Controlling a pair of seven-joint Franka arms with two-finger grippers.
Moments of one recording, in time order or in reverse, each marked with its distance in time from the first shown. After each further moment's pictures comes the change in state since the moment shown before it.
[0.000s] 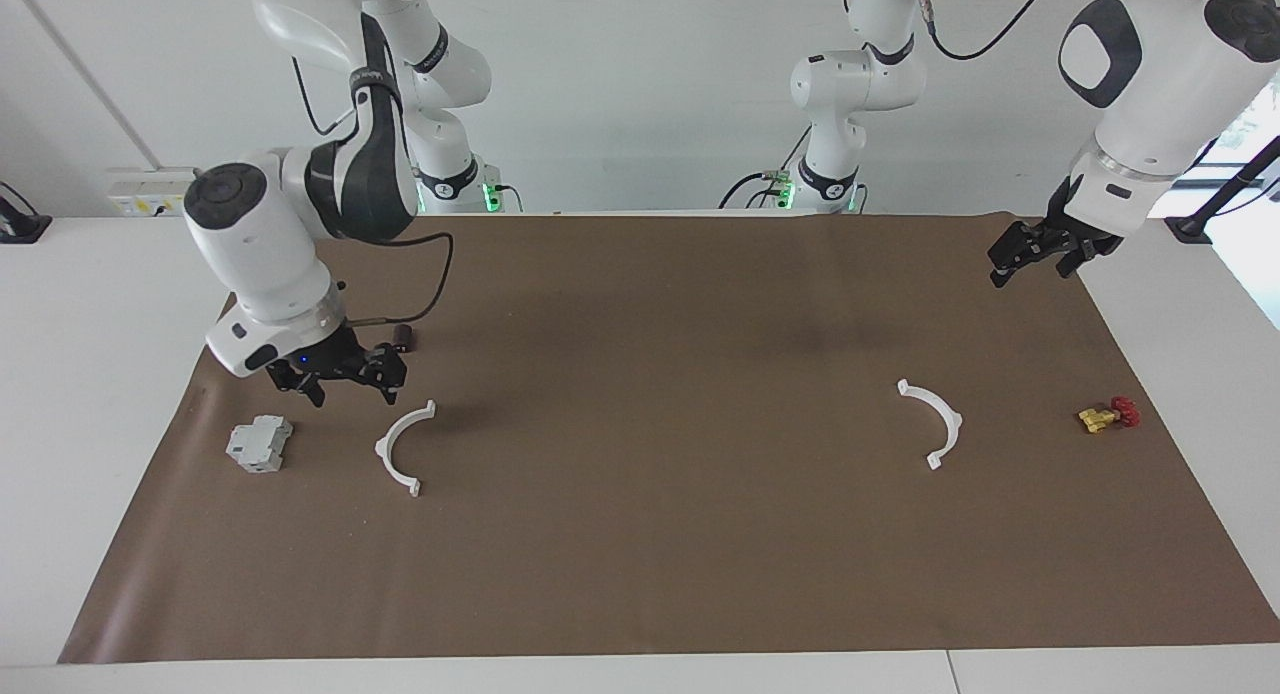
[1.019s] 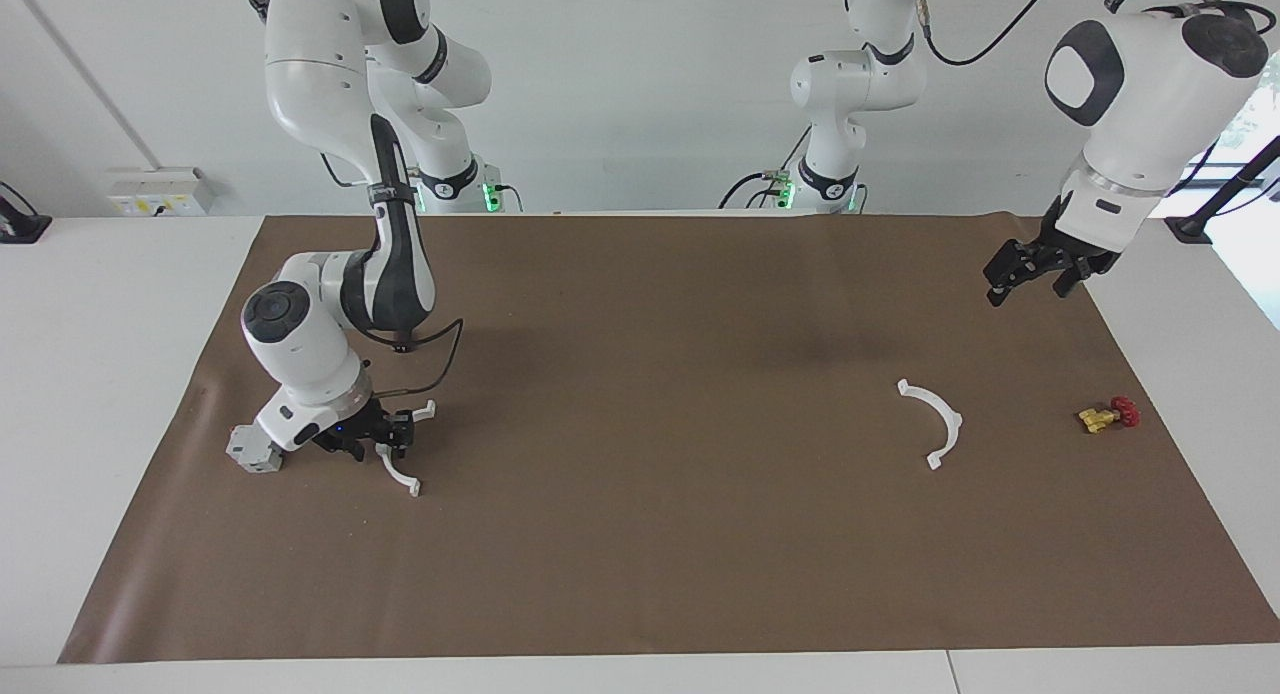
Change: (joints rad) left arm -0.003 0.038 -0.007 -0.106 0.000 0.222 0.000; right arm -0.005 0.105 0.000 -0.029 0.008 0.150 -0.029
